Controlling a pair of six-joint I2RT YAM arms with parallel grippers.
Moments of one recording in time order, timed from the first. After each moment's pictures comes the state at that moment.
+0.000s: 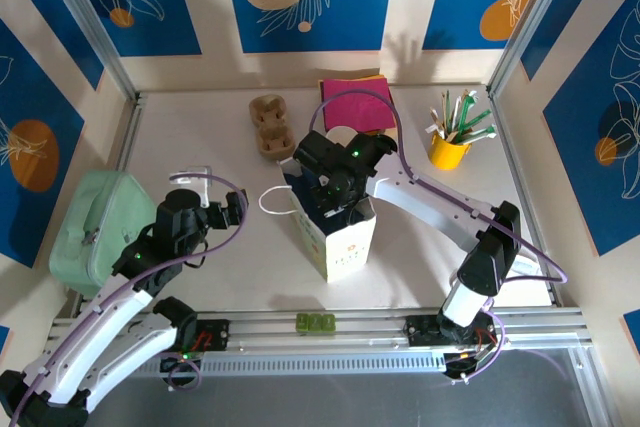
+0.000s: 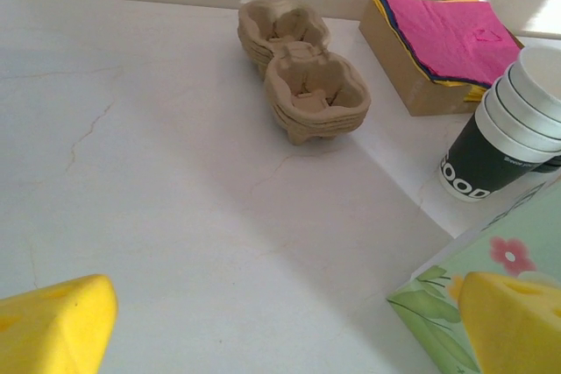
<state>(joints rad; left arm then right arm) -0.54 0.66 0.66 -0.47 -0.30 -0.36 0.94 1.68 1.69 -1.34 0.16 0.45</state>
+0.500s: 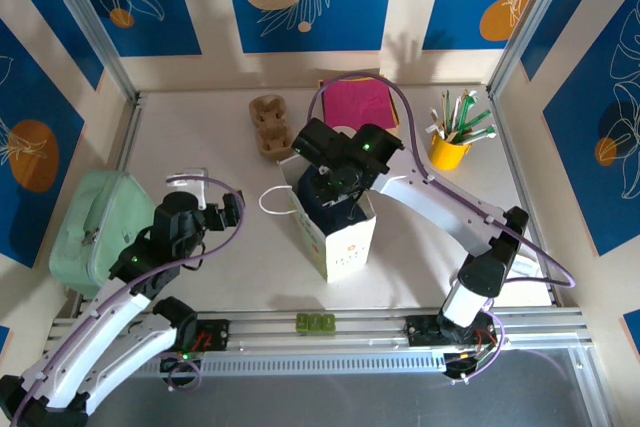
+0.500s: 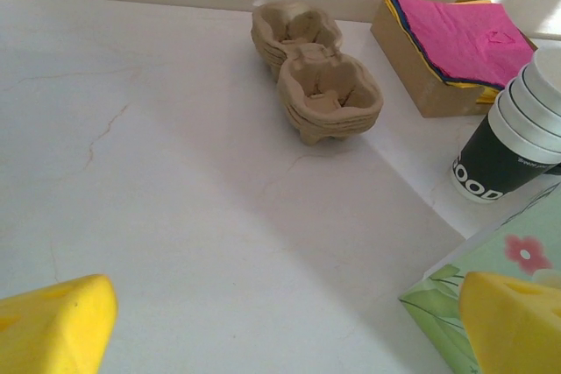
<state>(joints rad) -0.54 0.63 0.66 -0.50 -0.32 -0.36 0.96 1.67 1.87 -1.43 0.22 0.45</state>
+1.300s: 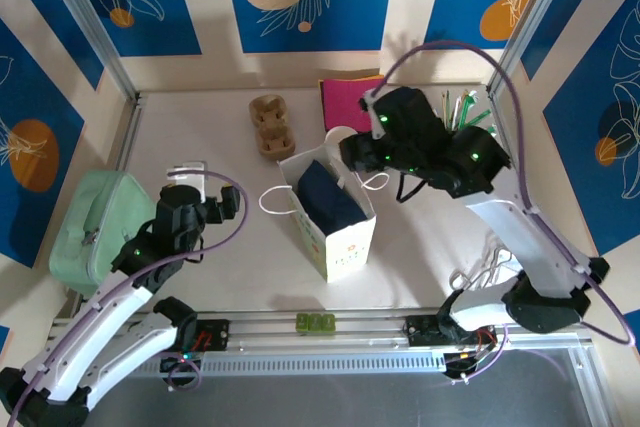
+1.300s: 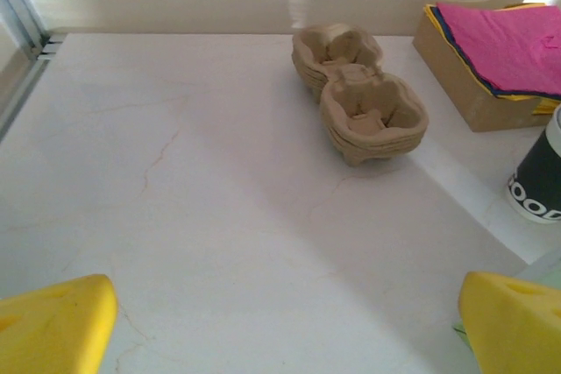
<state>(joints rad) -0.54 0.69 0.70 -0.48 -0.45 -0.27 0.78 1.33 1.81 -1.18 0.24 0.32</state>
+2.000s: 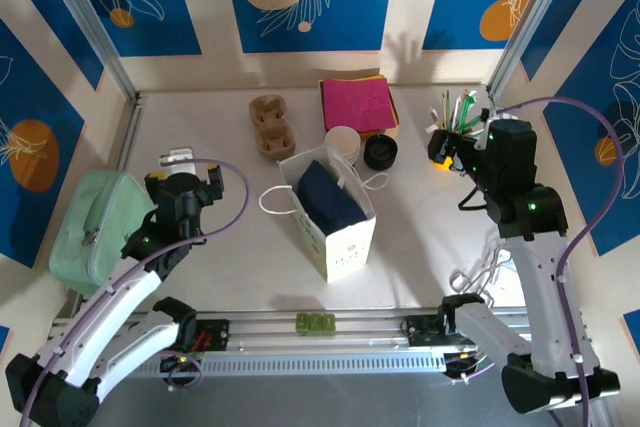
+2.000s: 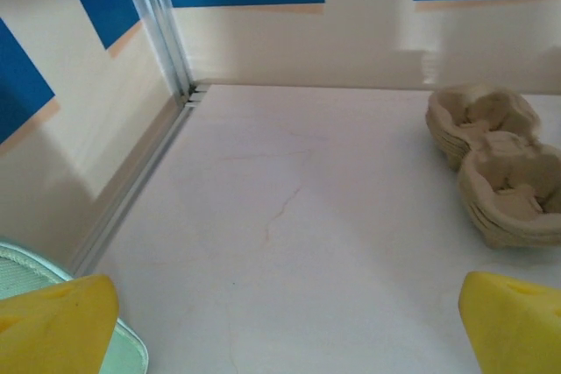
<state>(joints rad) -0.43 0.79 0.68 -0.27 -0.66 -0.17 0.07 0.90 1.22 -0.84 0.08 0.34</state>
